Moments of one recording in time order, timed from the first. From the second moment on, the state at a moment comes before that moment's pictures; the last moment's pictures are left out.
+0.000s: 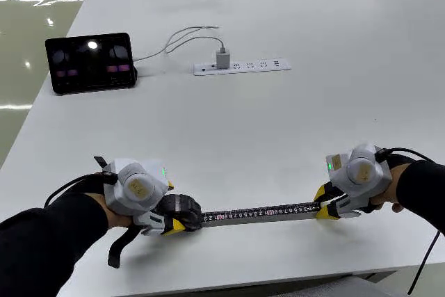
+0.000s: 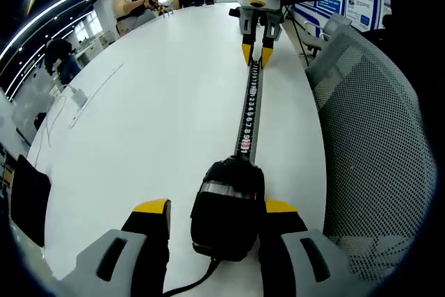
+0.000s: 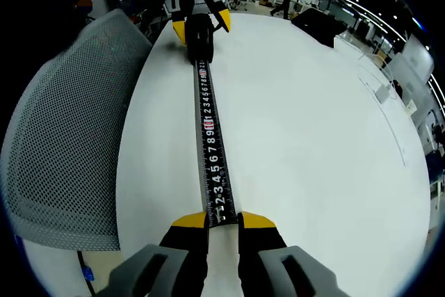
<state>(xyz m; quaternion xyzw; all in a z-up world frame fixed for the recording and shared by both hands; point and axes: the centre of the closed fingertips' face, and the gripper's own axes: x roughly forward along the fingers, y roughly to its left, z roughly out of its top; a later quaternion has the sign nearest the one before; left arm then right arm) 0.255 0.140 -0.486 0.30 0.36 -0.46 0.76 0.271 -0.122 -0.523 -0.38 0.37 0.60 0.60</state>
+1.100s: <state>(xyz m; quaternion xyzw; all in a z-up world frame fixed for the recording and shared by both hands) 0.253 0.184 -0.459 0.13 0.35 -0.34 0.86 0.267 -0.149 -0.477 -0.23 0.34 0.47 0.78</state>
